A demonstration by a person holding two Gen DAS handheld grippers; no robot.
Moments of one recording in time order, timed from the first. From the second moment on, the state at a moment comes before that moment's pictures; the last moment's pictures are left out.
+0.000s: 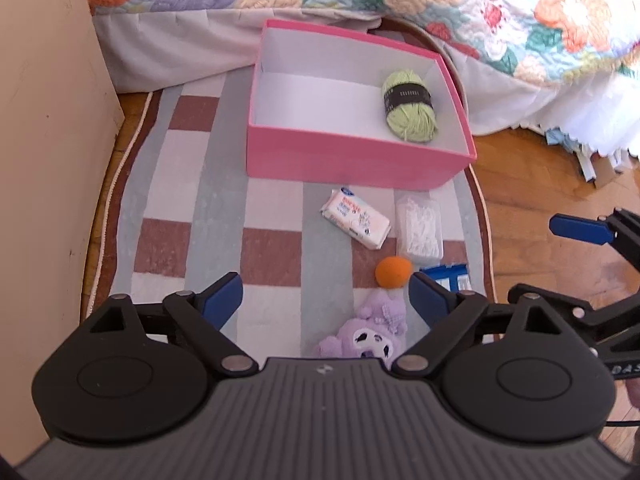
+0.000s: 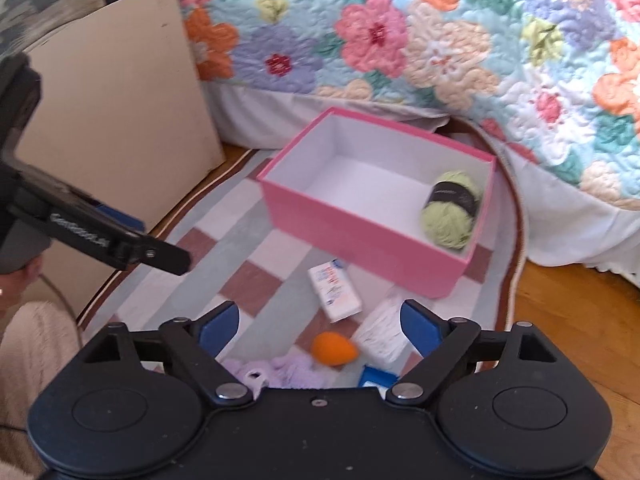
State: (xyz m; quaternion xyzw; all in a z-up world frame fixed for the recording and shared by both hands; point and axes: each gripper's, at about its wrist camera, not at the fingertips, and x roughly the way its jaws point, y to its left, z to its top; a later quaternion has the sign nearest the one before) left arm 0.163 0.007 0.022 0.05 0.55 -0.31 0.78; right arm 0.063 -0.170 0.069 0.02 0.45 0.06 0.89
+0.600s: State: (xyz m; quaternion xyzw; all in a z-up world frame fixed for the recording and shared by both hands) left arm 0.141 -0.003 -0.054 0.06 0.61 -0.32 0.72; right arm 0.044 -0.134 0.001 -0.04 0.48 0.17 0.86
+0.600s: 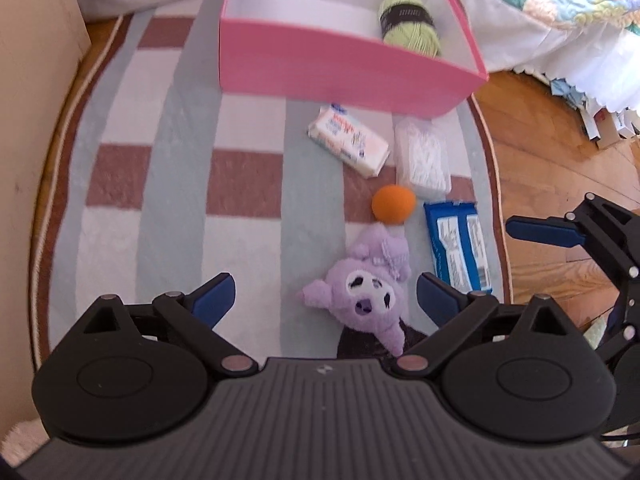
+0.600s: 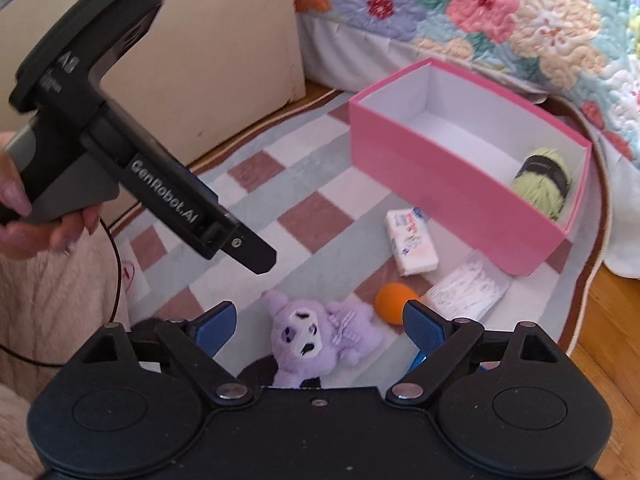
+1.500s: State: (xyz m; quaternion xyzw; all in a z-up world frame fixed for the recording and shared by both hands) left arm 0.132 -0.009 -0.131 0.02 0.65 -0.32 0.68; right arm 0.044 -0.093 -0.081 -0.20 0.49 0.21 0.82
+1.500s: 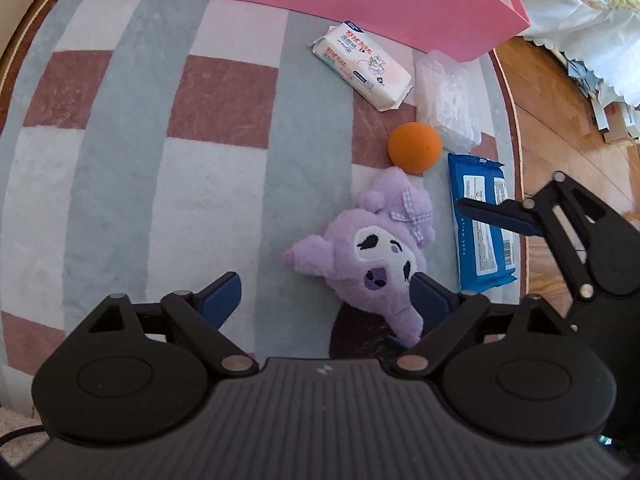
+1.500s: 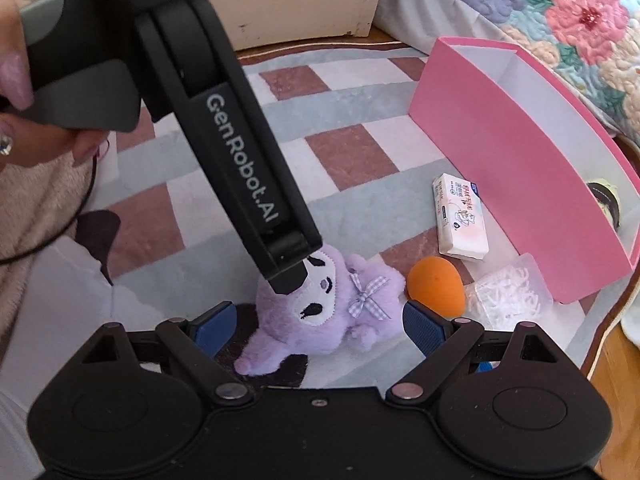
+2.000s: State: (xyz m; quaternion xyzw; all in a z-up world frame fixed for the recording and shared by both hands) left arm 0.131 -0.006 -0.149 -0.05 0.66 -0.33 0.67; right arm 0.065 -0.108 -0.115 -0.17 0.50 0.22 0.82
